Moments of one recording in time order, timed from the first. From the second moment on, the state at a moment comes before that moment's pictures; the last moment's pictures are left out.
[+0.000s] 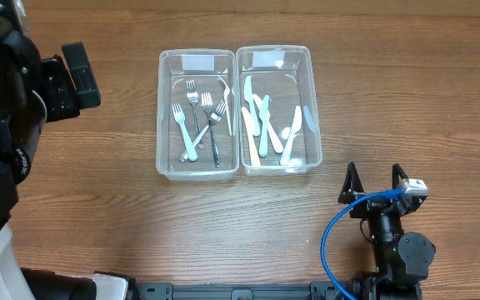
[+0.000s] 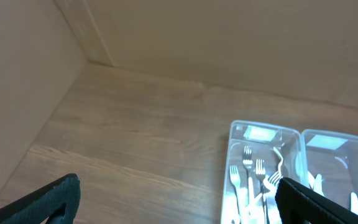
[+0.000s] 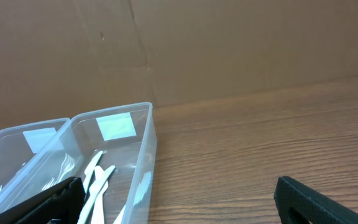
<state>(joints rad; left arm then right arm) -0.19 1.53 2.60 -1.69 -0.37 -0.26 -0.10 0.02 0.10 -0.15 -0.15 0.17</state>
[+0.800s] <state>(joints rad) -0.19 1.46 1.90 -0.90 -0.44 -0.21 -0.10 0.01 0.10 -0.15 -0.15 0.17</state>
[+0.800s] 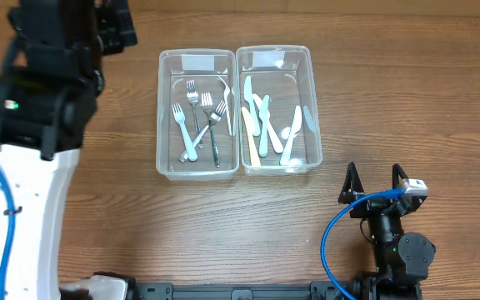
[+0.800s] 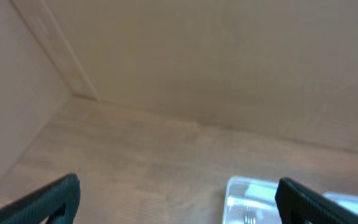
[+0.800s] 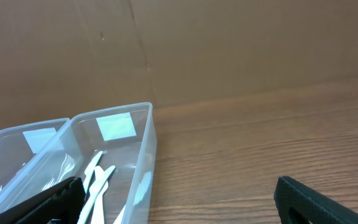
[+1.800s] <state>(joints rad) -0.14 0.42 0.52 -0.36 -0.44 -0.26 -0.10 0.01 0.10 -0.15 -0.15 0.17</state>
